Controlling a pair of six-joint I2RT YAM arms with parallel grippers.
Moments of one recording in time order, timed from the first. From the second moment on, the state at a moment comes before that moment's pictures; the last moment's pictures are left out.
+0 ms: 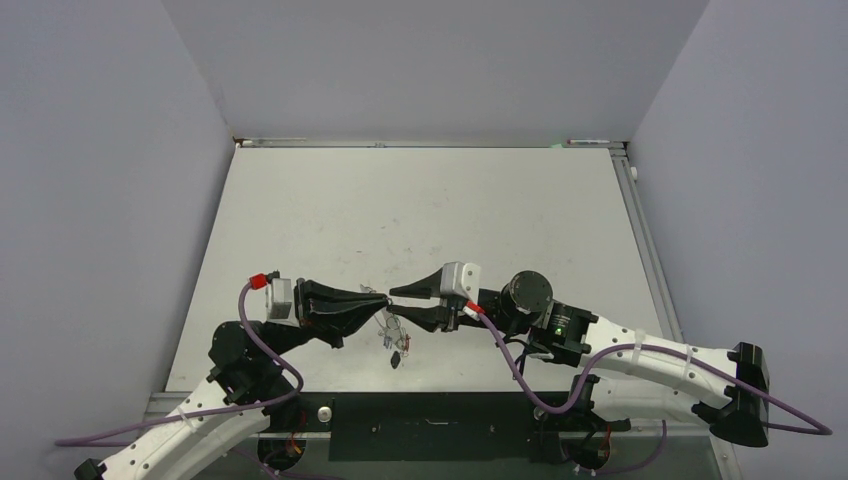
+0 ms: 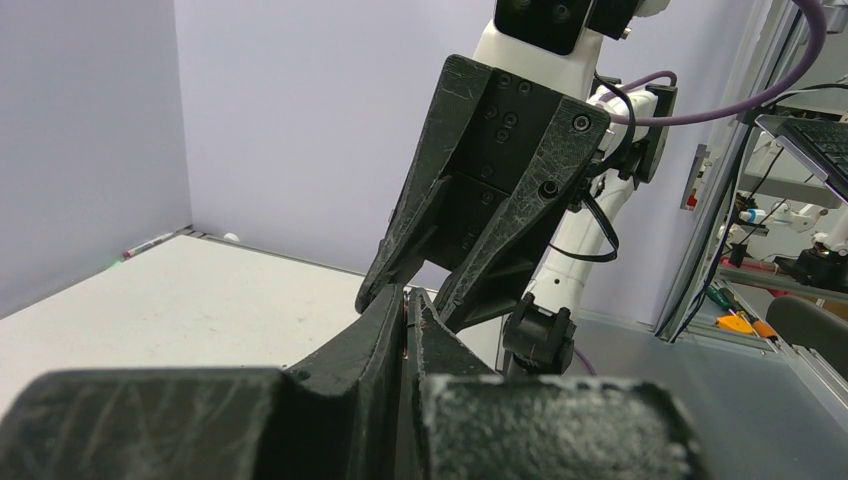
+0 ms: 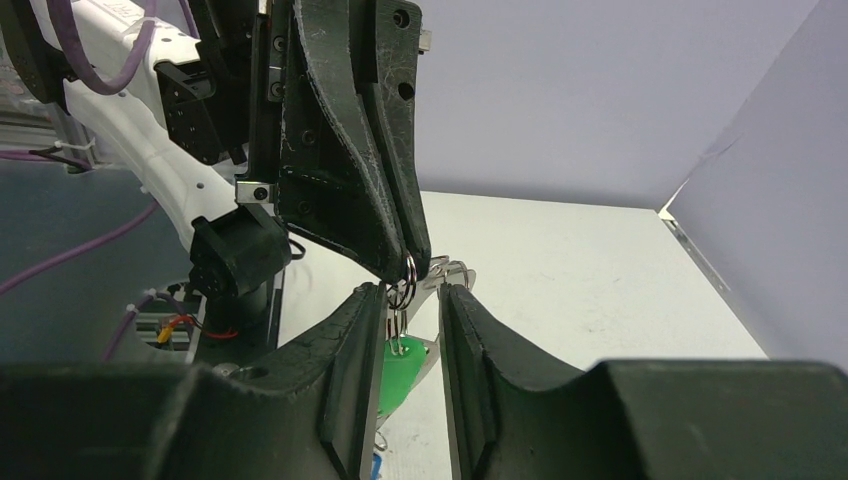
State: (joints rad) left arm -0.79 0.38 0.37 0.54 0.42 -0.42; right arm 1.17 1.00 0.80 0.34 -0.29 -0.17
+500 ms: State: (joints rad) left arm -0.79 0.37 0.37 0.54 0.42 -0.42; right arm 1.17 1.00 0.80 0.34 -0.30 -0.17
